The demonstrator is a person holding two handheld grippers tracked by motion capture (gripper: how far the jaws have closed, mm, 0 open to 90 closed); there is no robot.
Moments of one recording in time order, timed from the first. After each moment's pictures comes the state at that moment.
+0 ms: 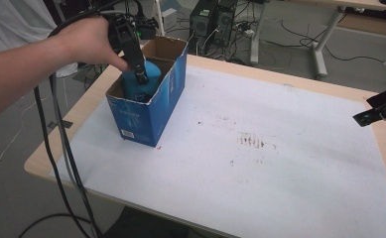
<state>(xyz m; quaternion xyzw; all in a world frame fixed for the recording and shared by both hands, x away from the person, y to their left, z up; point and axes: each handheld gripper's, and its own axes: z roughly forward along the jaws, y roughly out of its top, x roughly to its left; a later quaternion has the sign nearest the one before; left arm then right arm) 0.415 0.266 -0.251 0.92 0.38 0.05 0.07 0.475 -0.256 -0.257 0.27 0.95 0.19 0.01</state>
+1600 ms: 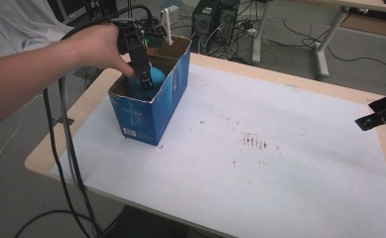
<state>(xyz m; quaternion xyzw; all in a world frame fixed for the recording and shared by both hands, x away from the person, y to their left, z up) 0.417 0.261 -0.268 0.93 0.36 0.05 0.06 0.477 -0.252 -0.262 0.27 0.95 0.18 0.01</state>
